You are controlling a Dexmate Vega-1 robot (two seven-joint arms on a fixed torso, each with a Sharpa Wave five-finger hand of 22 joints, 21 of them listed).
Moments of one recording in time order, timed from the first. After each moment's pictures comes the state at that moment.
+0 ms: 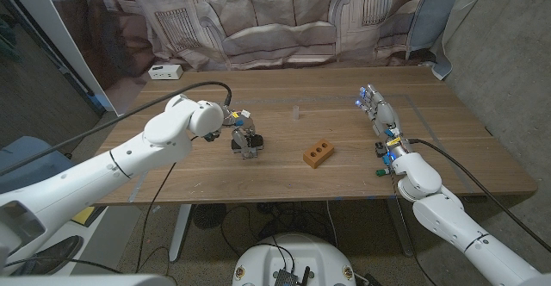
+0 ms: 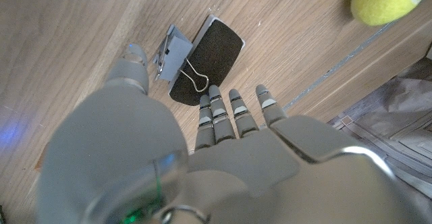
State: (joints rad) left arm 0.67 0.95 0.70 -2.14 0.82 0.40 -0.84; left_hand 0.89 -0.01 0.24 -0.14 0.22 0.30 0.05 0.20 0.19 0.39 -0.04 0.24 0.22 0.23 0.03 0.19 0.17 0.11 0.21 0.19 0.17; right arm -1.18 -0.61 -0.28 -1.70 0.53 0.41 -0.14; right_hand 0.23 0.05 0.24 -0.13 0.17 0.15 0.10 0.20 0.18 0.10 0.14 0.20 0.19 -0.03 0.09 0.21 0.20 0.18 0.01 0.18 0.17
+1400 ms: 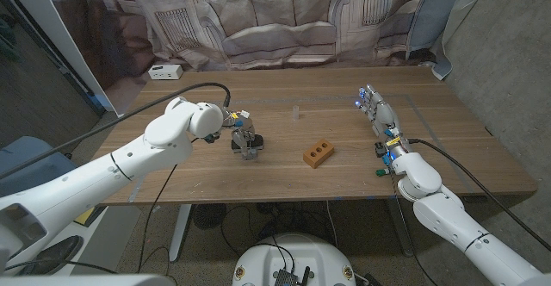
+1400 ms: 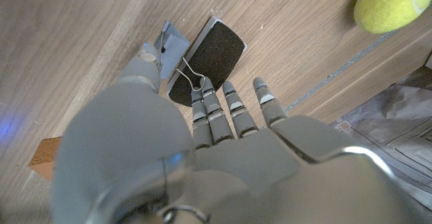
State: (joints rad) left arm 0.68 0.94 0.69 -2.14 0.81 0.43 -0.82; left_hand 0.98 0.04 0.26 -0.15 0.18 0.47 0.01 0.23 0.19 0.55 -0.11 0.30 0.24 0.37 -0.03 0.21 0.17 0.19 0.20 0.21 0.17; right arm -1.18 -0.61 -0.29 -1.70 0.53 0.39 -0.13; right_hand 0.23 0.05 0.23 -0.14 0.17 0.15 0.10 0.20 0.18 0.10 0.14 0.20 0.19 -0.03 0.09 0.21 0.20 0.18 0.01 0.18 0.17
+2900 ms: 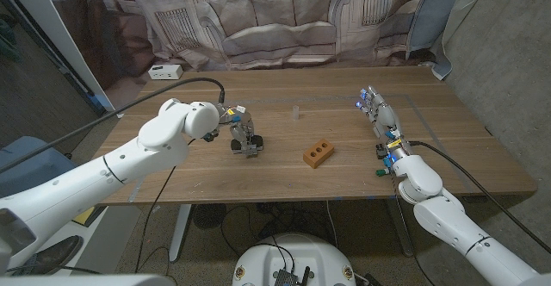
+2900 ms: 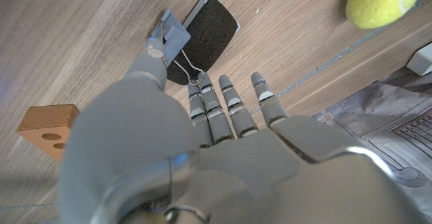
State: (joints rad) left arm 0.72 0.98 0.65 -2.20 0.75 0.51 -0.72; left_hand 1.03 0.07 0.27 -0.16 0.18 0.57 0.02 0.25 0.20 0.64 -0.09 0.31 0.24 0.47 -0.05 0.21 0.17 0.27 0.21 0.22 0.18; right arm -1.19 -0.61 -0.28 -1.70 0.53 0.42 -0.13; right_hand 0.23 0.05 0.23 -0.14 0.17 0.15 0.10 0.20 0.18 0.10 0.14 0.20 0.19 -0.03 0.09 0.20 0.20 0.17 0.01 0.18 0.17
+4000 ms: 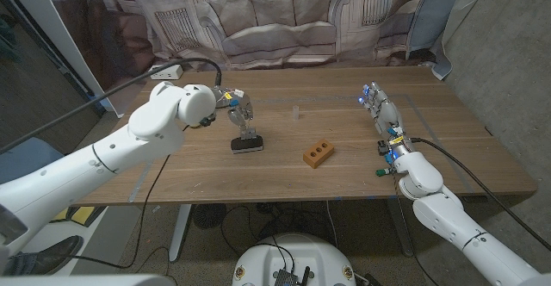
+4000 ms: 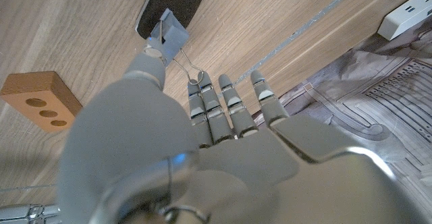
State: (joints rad) left arm 0.68 1.00 0.62 -2.27 0.79 0.52 -0.75; left_hand 1.02 0.06 0.27 -0.15 0.18 0.59 0.01 0.24 0.20 0.65 -0.09 0.30 0.24 0.48 -0.05 0.21 0.17 0.28 0.21 0.22 0.18; right arm -1.16 -0.59 -0.28 -1.65 0.54 0.46 -0.11; right_hand 0.23 0.05 0.23 -0.14 0.17 0.15 0.10 0.20 0.18 0.10 0.14 0.20 0.19 -0.03 0.09 0.21 0.20 0.17 0.01 0.19 0.17
